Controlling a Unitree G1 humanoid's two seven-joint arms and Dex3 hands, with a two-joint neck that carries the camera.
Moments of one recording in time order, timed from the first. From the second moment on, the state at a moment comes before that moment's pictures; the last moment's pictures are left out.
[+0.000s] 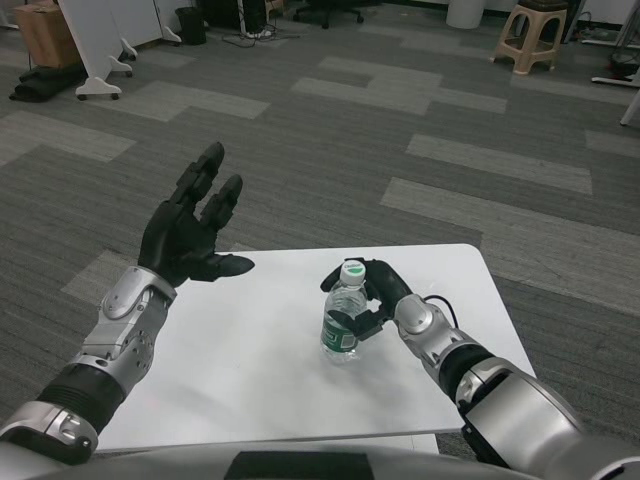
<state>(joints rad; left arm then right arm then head) -0.31 0.29 -0.23 0.51 -0.65 -0.48 -0.33 -0.56 -0.11 0.51 1.14 0.05 -0.32 -0.05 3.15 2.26</state>
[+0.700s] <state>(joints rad) -0.31 0.29 -0.23 0.52 -0.65 -0.48 -0.33 -0.48 -0.22 0.45 0.81 -0.01 -0.32 0.05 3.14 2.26</state>
